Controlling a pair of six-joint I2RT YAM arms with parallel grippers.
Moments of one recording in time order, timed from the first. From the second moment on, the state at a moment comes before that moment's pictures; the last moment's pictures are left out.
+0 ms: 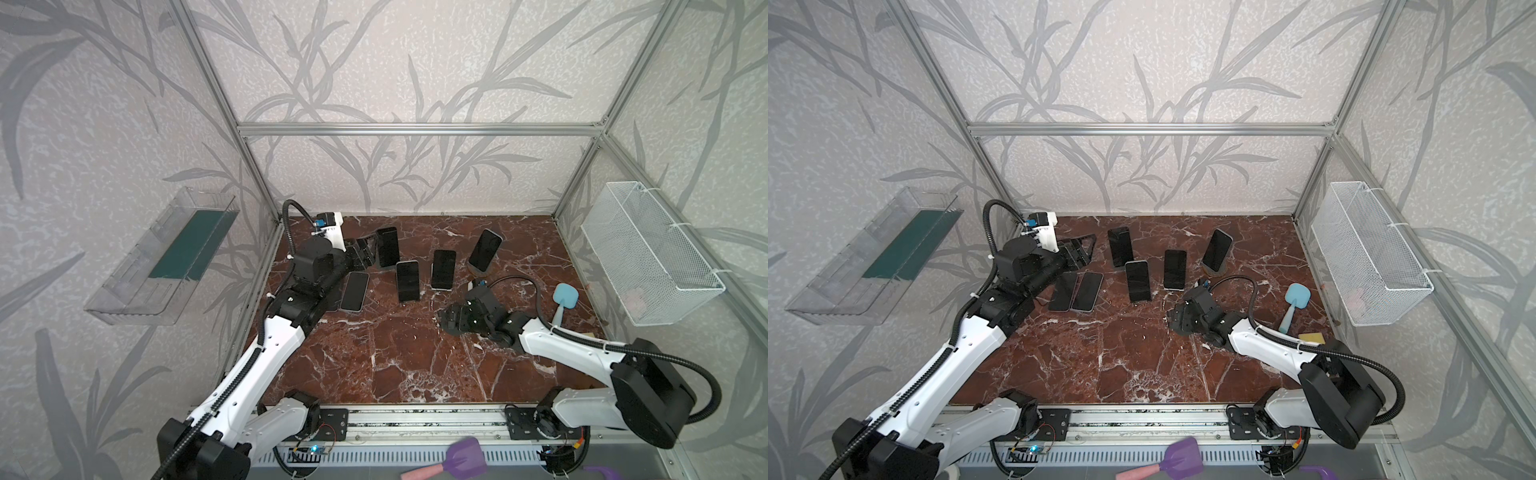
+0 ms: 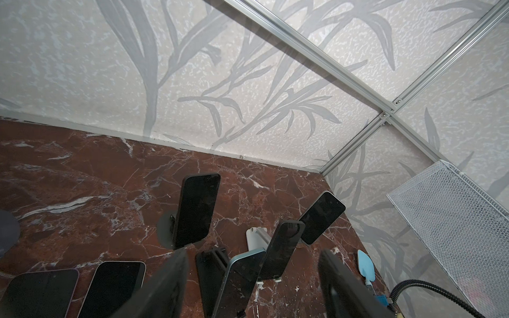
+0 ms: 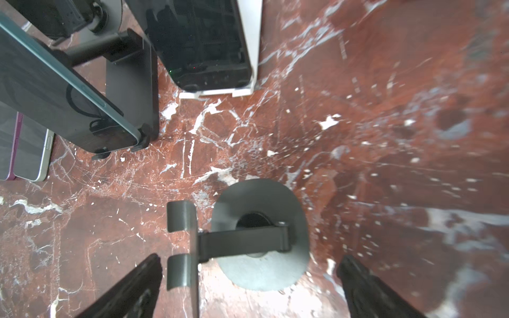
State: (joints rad) left arm -0.35 1.05 0.97 -0.13 0.07 -0.52; right arm 0.68 1.30 0.64 -0.24 0.16 0.71
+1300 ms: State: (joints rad) left arm -0.35 1.08 0.97 -0.13 0.09 -0.52; right arm 0.38 1.07 0.62 -0.53 0.16 0.48
